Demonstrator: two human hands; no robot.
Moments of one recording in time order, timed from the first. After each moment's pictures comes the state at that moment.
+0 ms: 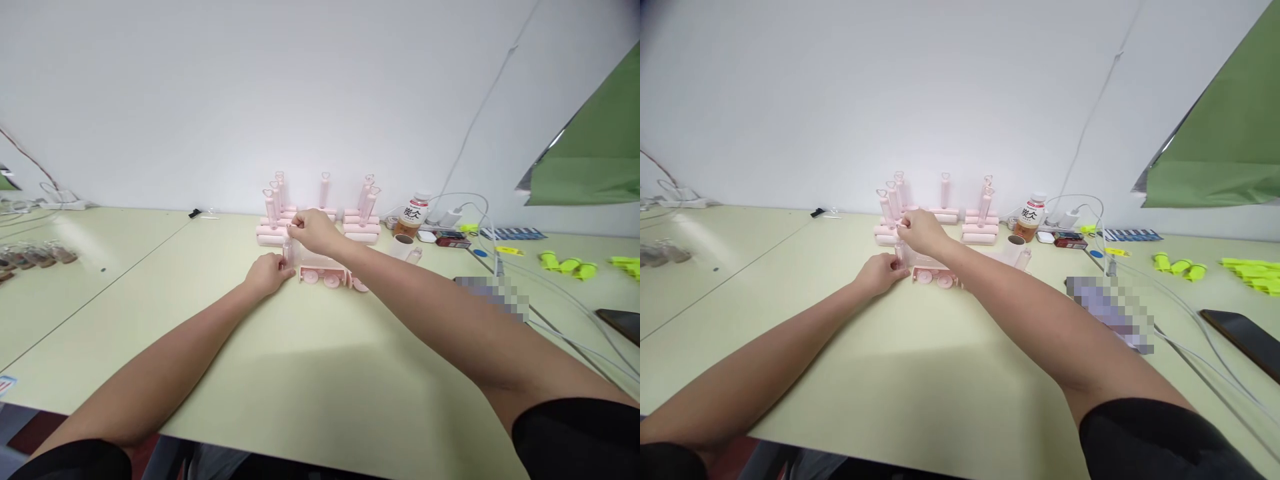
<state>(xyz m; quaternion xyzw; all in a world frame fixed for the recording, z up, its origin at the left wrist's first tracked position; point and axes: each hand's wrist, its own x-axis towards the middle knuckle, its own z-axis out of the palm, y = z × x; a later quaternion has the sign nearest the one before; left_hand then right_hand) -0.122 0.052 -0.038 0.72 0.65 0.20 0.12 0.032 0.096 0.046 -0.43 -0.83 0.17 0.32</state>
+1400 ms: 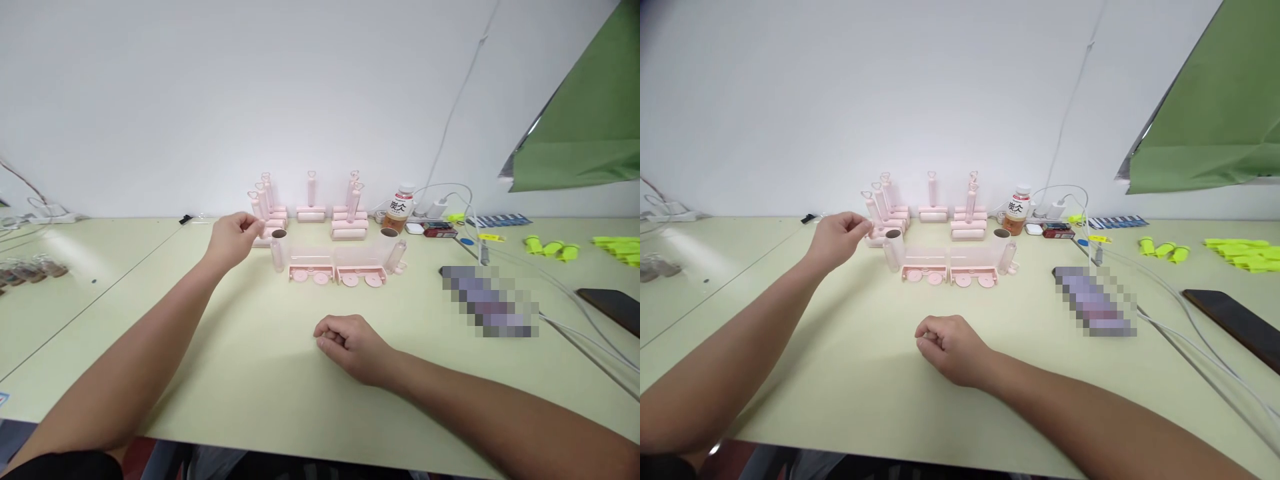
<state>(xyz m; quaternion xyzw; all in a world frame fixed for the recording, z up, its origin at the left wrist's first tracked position) -0.136 0.042 0.045 0.65 0.64 0.40 0.08 0.126 -0.068 -0.051 -0.37 -0.79 0.40 0.27</state>
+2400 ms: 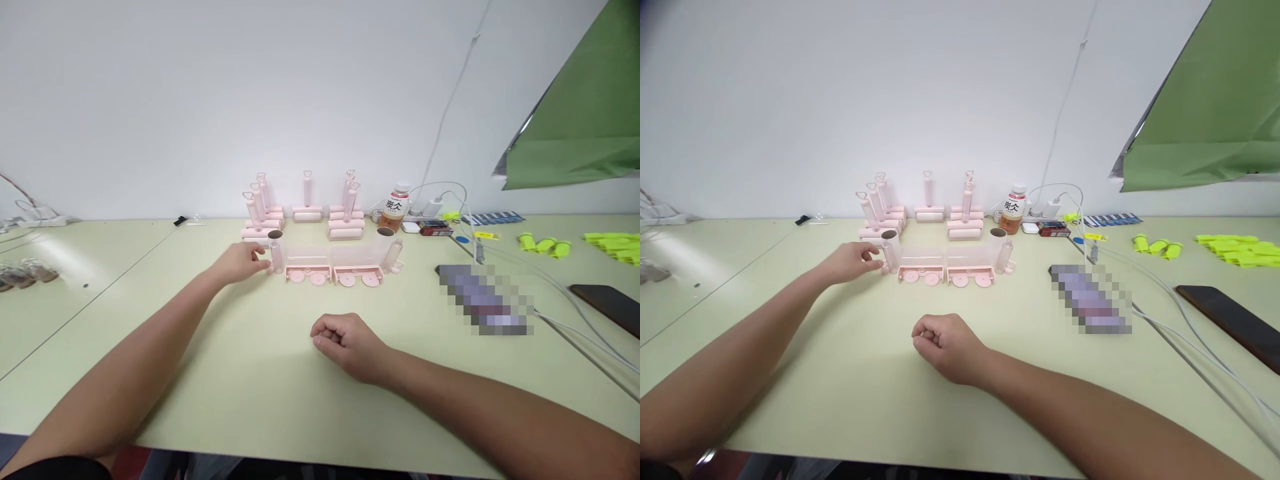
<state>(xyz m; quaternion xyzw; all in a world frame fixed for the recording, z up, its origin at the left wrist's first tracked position) -0.148 0.058 0.009 0.73 0.65 0.17 0.14 0.124 -0.066 -0.052 -0.40 -0.75 0.45 0.27</state>
